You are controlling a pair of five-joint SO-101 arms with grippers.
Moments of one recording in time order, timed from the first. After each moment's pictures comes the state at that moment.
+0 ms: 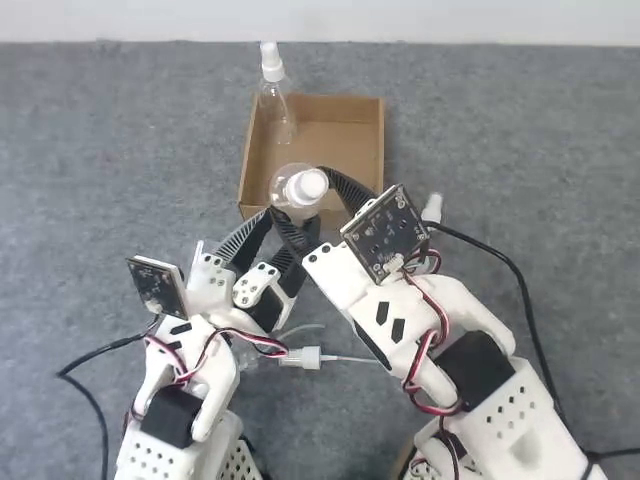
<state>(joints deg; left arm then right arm) 16.1 -103.2 88.4 33.1 25.9 -41.8 -59.6 43.6 37.8 7.8</state>
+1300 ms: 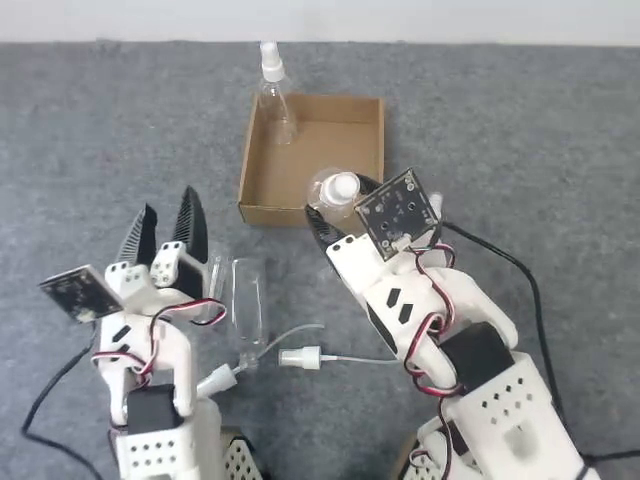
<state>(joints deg) -14.5 -103.2 94.0 30.3 25.7 -34.7 -59.5 48.0 39.7 7.6</state>
